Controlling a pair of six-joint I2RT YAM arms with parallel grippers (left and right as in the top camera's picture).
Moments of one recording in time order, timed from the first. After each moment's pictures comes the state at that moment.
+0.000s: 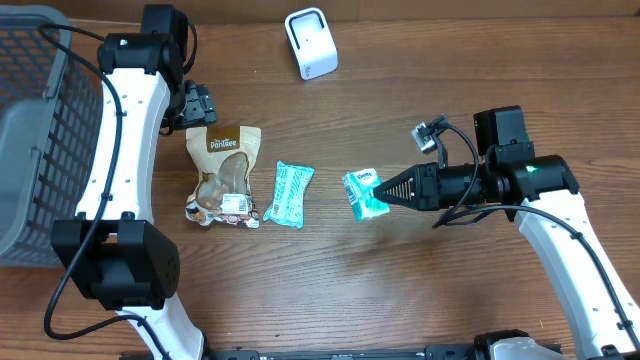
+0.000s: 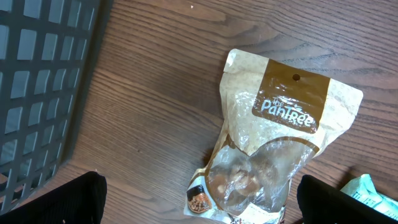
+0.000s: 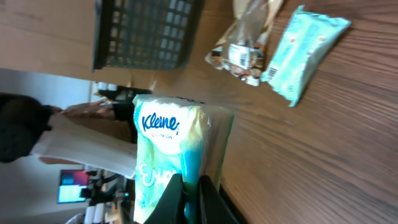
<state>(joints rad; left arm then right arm) -0.02 1.94 1.93 -1.38 -0.27 -0.36 0.14 1.36 1.08 -0.90 -1.10 0.10</state>
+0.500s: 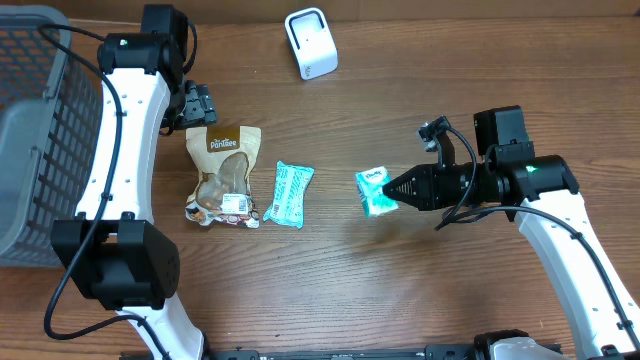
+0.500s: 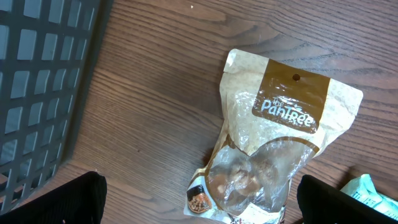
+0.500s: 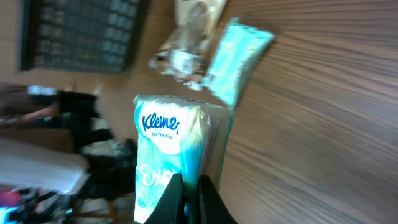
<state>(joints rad) -0.02 1.94 1.93 -1.38 -0.27 -0.36 0.14 1.36 1.08 -0.90 -0.86 0.04</state>
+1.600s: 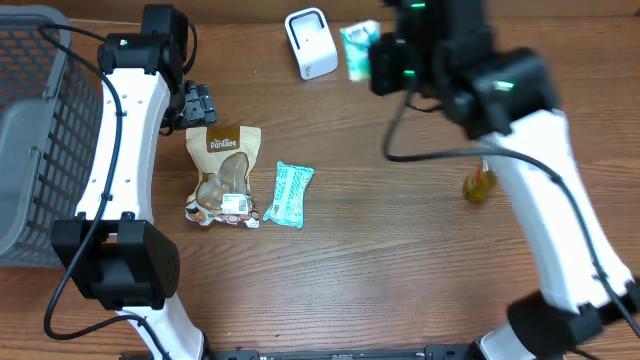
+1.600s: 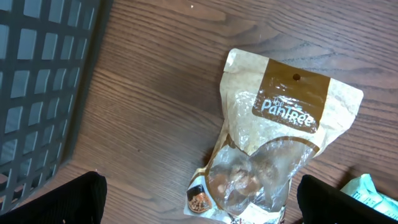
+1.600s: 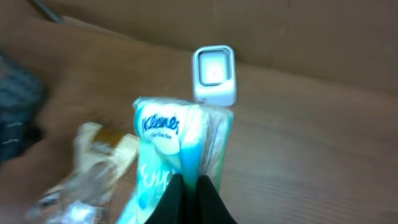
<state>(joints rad) -0.02 1.94 1.93 -1.38 -0.27 -0.36 0.46 1.76 2.07 -1.01 0.02 0.15</state>
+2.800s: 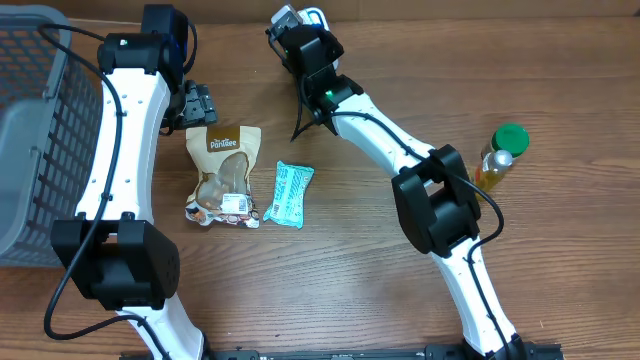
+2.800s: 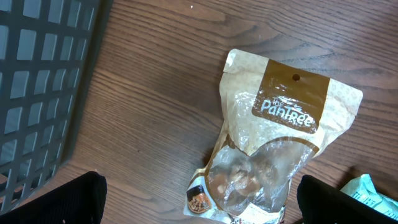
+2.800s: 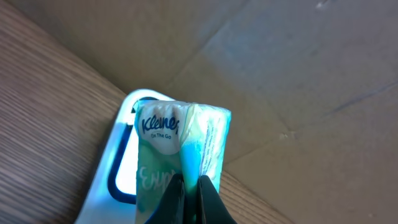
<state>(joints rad) -0.02 1.94 1.93 -1.38 -0.27 -0.36 0.56 2.48 2.08 -0.04 0.50 -0.49</state>
